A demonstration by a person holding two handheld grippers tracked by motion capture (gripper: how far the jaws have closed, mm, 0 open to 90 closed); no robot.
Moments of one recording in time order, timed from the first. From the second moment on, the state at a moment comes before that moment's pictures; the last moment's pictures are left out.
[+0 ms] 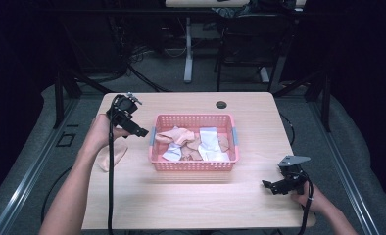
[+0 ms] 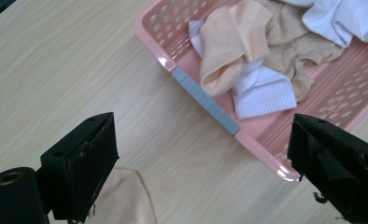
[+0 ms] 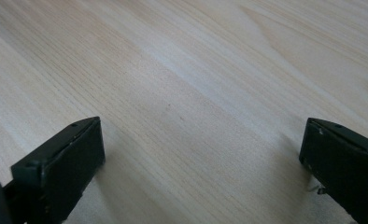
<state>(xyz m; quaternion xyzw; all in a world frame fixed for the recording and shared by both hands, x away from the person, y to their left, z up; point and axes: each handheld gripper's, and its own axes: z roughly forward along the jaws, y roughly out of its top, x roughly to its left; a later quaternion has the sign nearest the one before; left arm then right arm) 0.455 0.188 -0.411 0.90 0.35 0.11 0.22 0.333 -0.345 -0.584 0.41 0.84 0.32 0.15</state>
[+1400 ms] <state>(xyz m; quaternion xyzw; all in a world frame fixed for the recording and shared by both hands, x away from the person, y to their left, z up) 0.487 0.096 -0.485 0.94 0.26 0.12 0.18 0.333 -0.344 -0.585 0.41 0.84 0.32 0.15</state>
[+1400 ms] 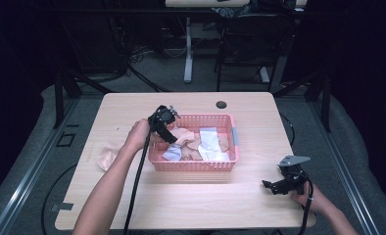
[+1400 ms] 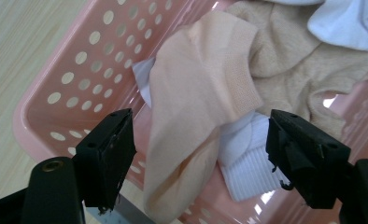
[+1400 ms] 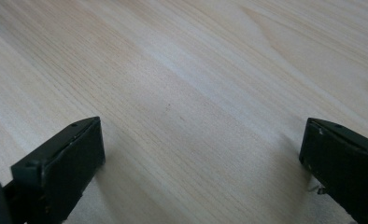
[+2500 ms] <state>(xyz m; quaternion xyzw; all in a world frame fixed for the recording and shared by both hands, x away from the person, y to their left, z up) 0.487 0.096 -0.493 0.93 0.29 0.13 0.16 0.333 -0.345 -0.584 0.41 0.84 0.32 0.15</state>
